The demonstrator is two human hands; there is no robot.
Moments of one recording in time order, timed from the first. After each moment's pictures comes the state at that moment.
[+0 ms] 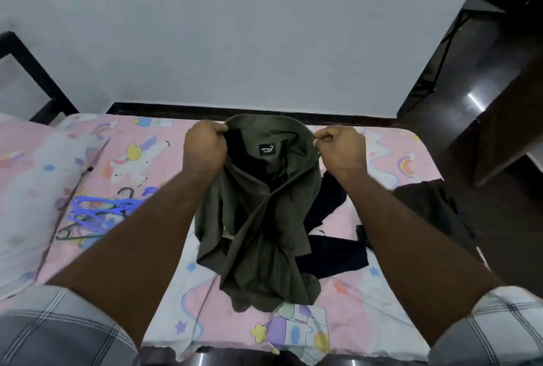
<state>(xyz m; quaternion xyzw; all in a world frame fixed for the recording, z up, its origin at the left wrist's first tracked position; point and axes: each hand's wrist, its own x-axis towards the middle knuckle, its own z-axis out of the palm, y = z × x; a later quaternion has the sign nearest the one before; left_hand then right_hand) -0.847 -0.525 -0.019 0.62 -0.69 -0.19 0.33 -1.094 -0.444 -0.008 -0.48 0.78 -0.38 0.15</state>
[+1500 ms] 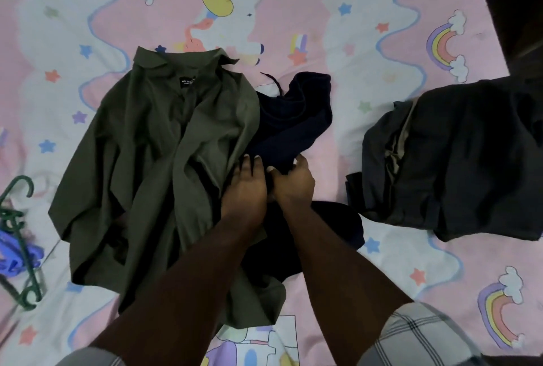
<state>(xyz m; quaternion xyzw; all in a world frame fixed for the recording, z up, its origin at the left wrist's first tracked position) -1.086 -0.512 -0.421 0.53 -0.81 -0.23 -0.10 -1.185 -0.489 -0.423 -0.16 0.85 -0.31 0.40</state>
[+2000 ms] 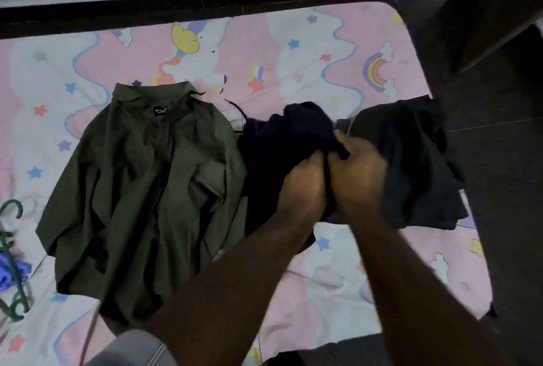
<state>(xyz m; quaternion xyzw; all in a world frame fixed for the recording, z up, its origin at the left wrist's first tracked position) -1.255 -0.452 -0.284 0.46 -0.80 -0.38 0.06 -1.342 -0.417 -0.257 -0.33 0.88 -0.31 0.15</state>
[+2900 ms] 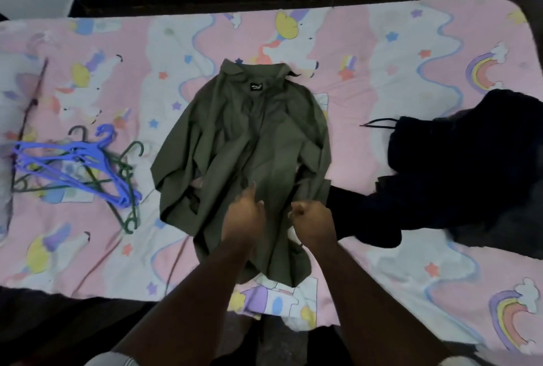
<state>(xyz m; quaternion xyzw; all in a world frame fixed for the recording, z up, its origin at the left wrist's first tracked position) -0.981 -0.432 -0.317 0.69 -0.65 -0.32 -0.01 -1.128 -0.386 -0.332 -0.40 0.78 -0.14 0.46</state>
